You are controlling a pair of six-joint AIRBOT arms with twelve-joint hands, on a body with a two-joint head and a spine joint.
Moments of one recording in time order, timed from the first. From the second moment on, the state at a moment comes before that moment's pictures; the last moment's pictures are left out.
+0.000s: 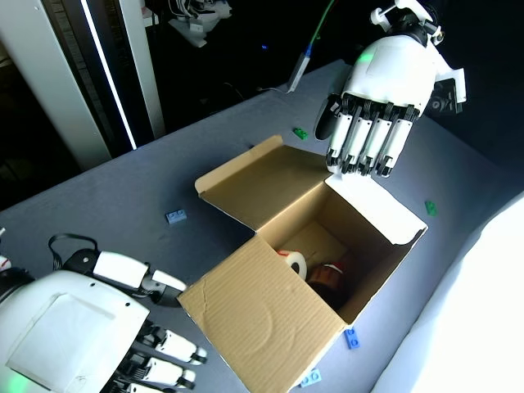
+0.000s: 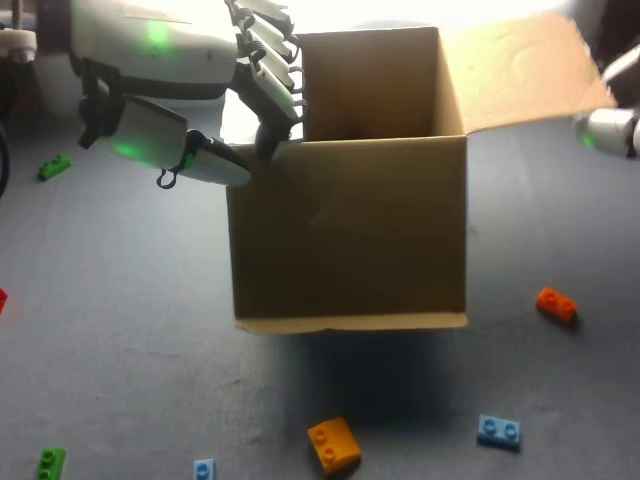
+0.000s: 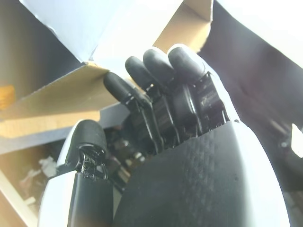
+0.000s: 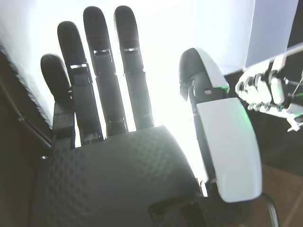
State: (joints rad) left arm -0.03 -1.07 1.46 1.89 -0.82 -0.42; right arm -0.33 -0.88 1.14 0.30 0.54 -1.05
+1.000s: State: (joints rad) left arm -0.11 -1.14 1.58 2.00 -0.96 -0.47; right arm -0.19 -0.88 1.10 0.29 0.50 -1.05
